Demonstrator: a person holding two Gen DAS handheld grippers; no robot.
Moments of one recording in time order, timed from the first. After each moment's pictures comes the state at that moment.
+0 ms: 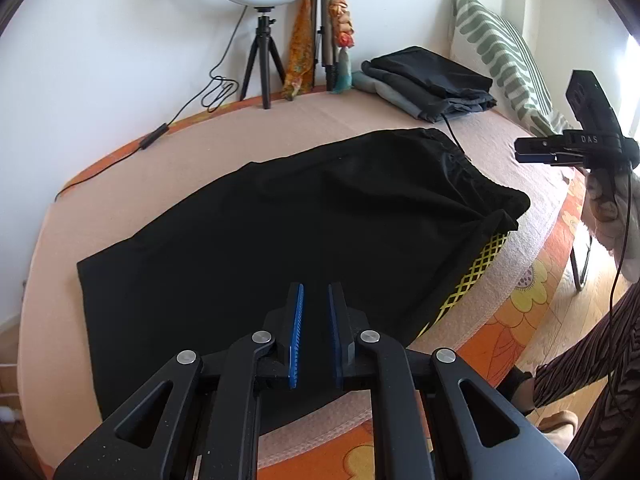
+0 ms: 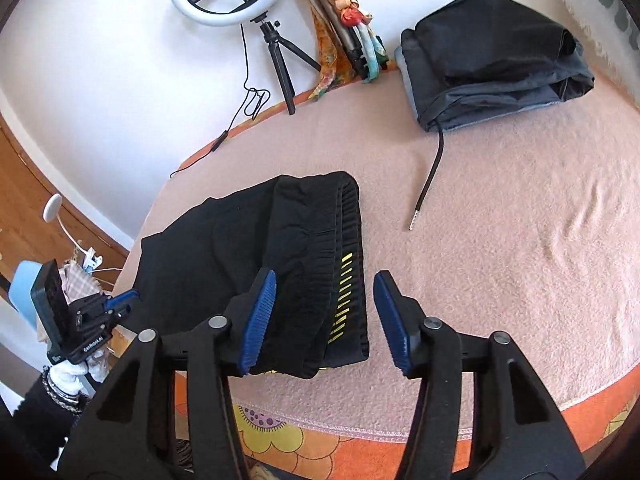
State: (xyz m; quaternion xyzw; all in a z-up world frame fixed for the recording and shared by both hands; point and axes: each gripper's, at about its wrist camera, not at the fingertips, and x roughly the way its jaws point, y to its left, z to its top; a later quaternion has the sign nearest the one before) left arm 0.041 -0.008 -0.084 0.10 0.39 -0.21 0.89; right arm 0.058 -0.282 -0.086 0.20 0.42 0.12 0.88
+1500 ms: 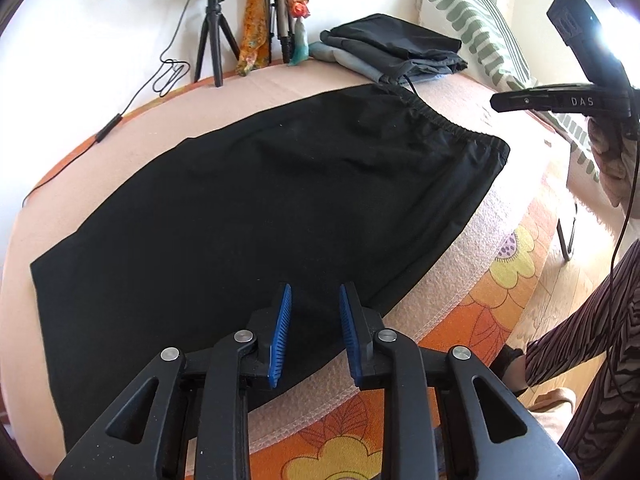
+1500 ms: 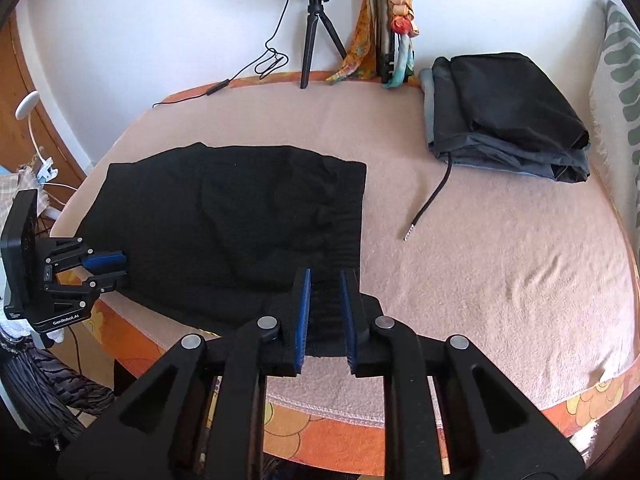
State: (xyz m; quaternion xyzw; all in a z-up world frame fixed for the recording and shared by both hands) left arm 0.032 -0.032 -0.106 0.11 0.42 -0.24 0.87; right arm 0.050 -0.221 -0.062 -0.01 0.44 0.08 0.89
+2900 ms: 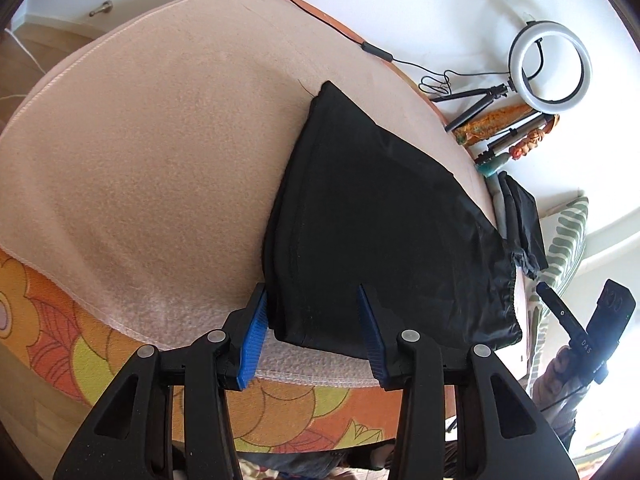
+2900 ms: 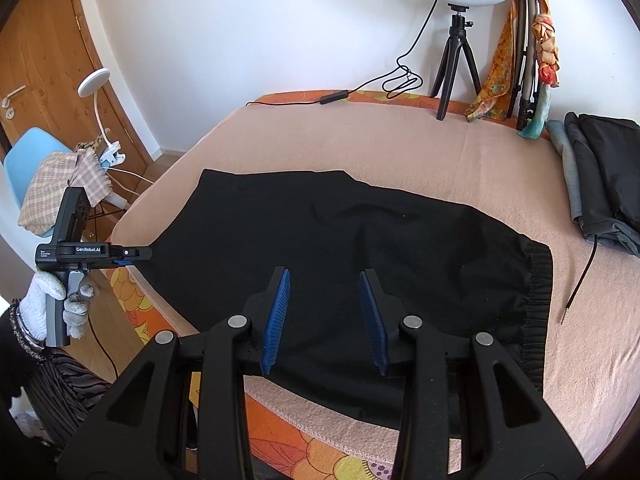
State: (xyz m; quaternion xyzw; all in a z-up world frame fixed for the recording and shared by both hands) left arm 0.025 0.211 -0.131 -0.32 0.49 -0.07 0.81; right arm 0.089 -0.076 -0.054 -0.01 0.42 0.22 0.88
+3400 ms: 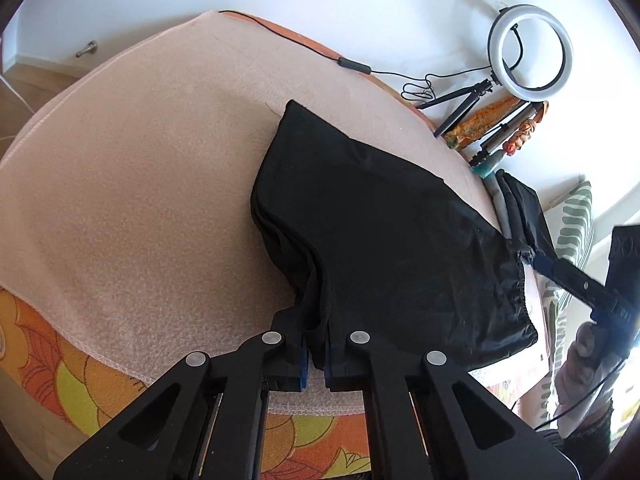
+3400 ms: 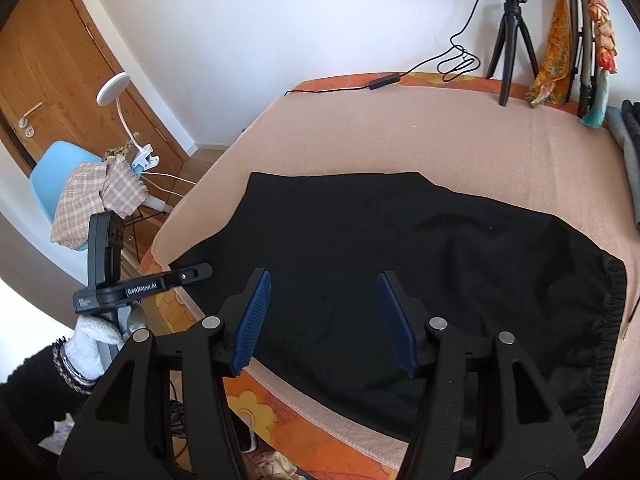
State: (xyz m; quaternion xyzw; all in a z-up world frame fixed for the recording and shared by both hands) left arm 0.028 0.194 -0.120 -0.27 0.45 -0.06 0.85; right arm 0.131 -0.017 -0.057 0.04 0.46 0.28 0.84
